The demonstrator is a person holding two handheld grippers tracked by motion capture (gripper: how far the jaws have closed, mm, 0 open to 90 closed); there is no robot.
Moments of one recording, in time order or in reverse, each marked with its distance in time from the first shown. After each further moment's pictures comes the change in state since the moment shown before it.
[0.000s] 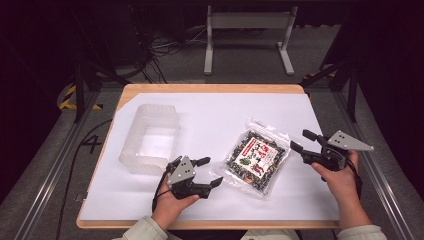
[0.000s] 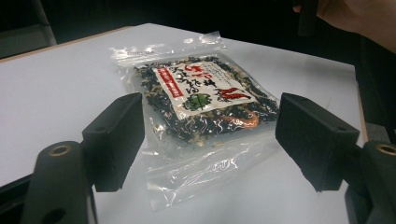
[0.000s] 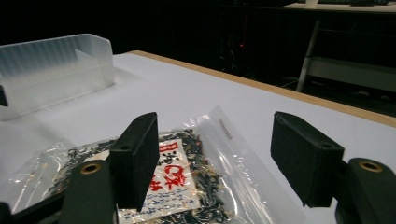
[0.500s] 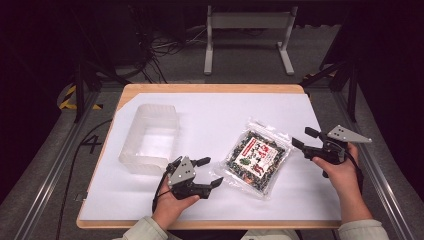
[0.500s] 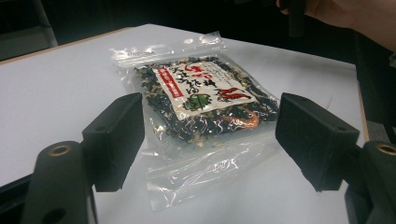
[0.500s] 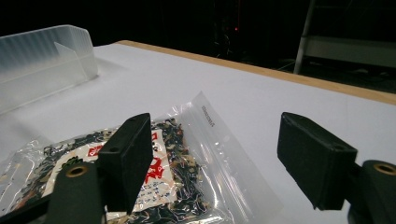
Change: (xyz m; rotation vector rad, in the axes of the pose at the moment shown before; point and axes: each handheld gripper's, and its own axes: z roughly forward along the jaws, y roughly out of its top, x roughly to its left) left arm -0.001 0.000 0.000 0.000 0.003 0.007; right arm -0.020 -0.004 0.011 0.058 -0.012 0.062
